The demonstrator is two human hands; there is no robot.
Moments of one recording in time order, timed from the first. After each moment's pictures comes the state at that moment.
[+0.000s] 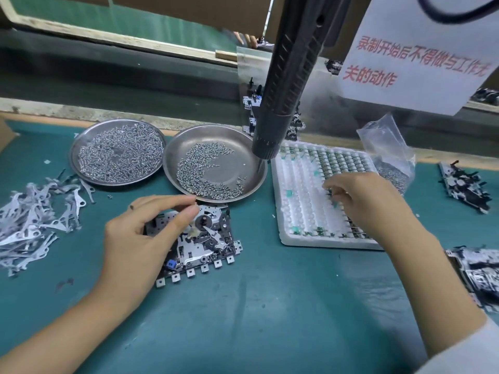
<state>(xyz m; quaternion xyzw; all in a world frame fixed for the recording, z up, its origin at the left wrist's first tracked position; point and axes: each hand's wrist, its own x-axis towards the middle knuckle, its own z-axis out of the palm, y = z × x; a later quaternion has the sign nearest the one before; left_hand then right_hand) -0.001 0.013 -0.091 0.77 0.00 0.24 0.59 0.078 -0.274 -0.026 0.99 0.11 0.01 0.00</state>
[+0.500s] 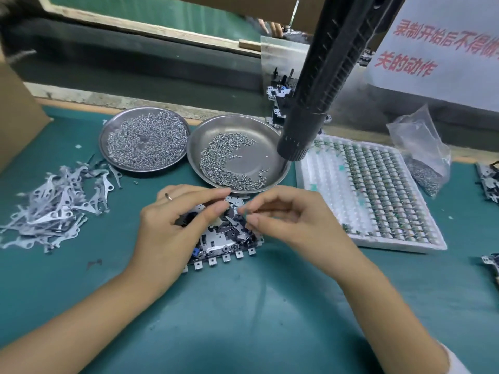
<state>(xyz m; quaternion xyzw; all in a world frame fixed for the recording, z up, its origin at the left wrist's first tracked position) -0.002 0.011 -0.091 0.79 -0.05 0.24 0.56 0.028 -0.169 -0.045 0.73 0.15 -0.18 -0.64</state>
